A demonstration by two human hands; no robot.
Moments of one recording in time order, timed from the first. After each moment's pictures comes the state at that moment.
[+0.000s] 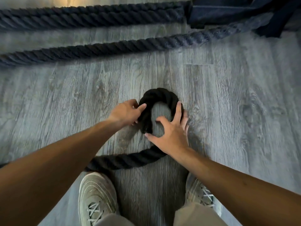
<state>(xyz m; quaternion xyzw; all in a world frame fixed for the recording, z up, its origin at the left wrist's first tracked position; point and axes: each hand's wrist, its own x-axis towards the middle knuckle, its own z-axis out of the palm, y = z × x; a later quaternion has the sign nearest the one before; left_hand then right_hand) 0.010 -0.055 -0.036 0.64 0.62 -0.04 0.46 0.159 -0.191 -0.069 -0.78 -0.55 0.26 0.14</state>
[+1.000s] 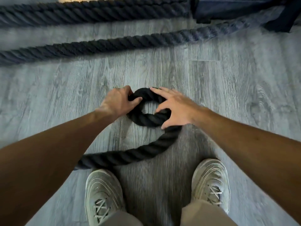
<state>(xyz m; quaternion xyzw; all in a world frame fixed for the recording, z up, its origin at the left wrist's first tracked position) -0.026 -0.019 -0.051 0.80 0.57 -0.01 0.20 0.207 -0.101 -0.039 -0.56 -0.78 0.28 -0.03</state>
